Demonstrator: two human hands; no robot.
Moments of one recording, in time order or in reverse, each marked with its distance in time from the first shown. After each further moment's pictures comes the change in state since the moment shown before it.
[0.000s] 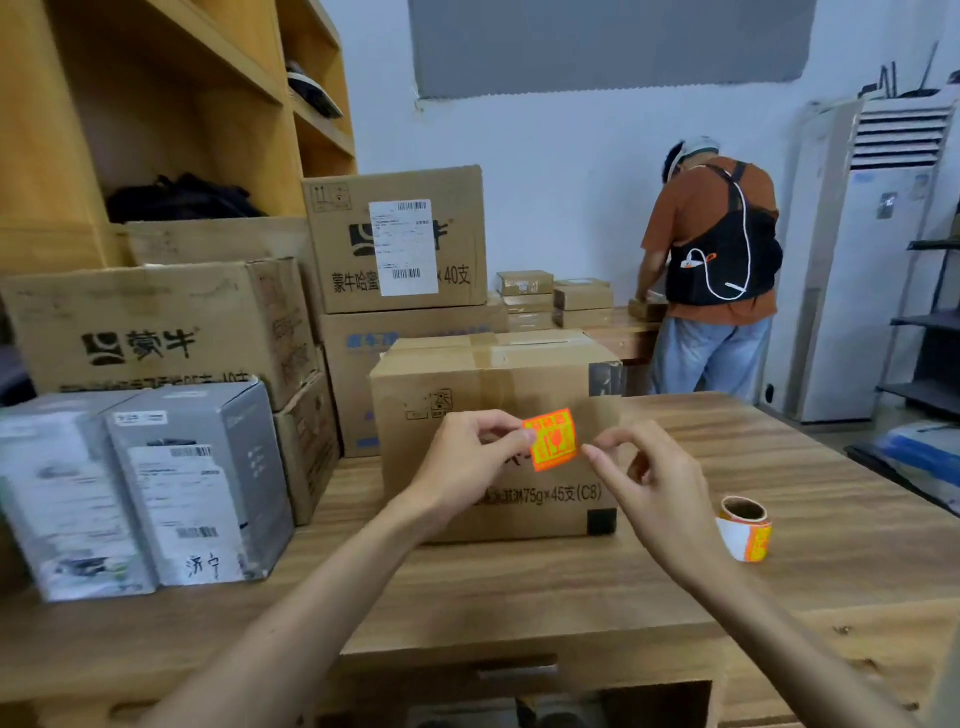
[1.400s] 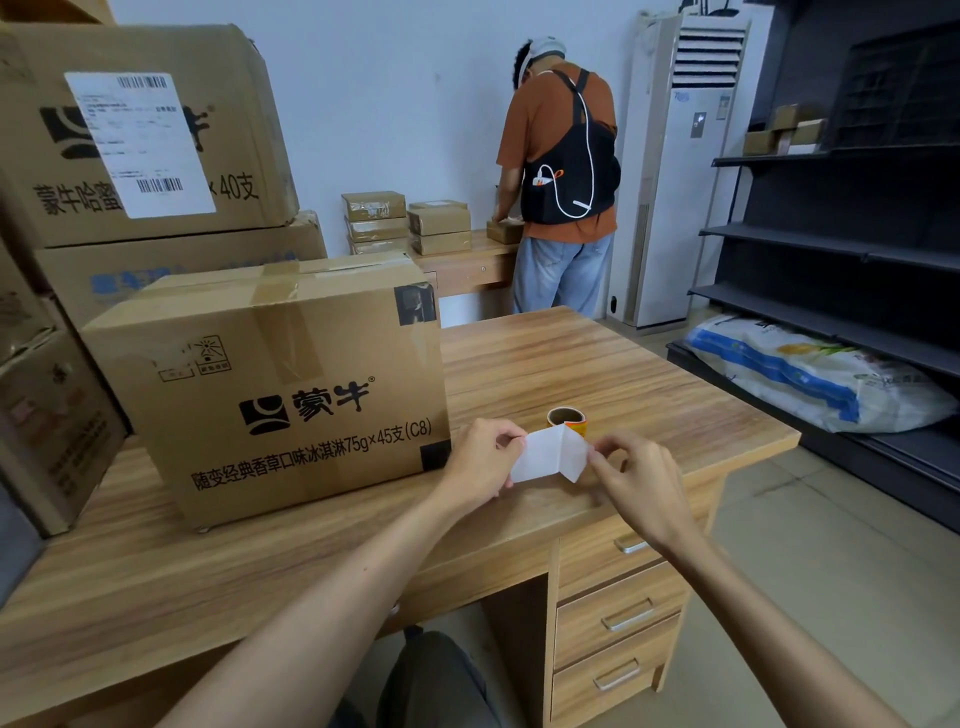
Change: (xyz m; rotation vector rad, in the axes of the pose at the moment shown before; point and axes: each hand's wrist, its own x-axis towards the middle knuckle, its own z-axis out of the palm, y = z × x) left_hand 0.044 -0.075 0.216 0.157 -0.283 -0.031; right_hand -0.064 0.153 -0.095 -0.321 -0.104 0.484
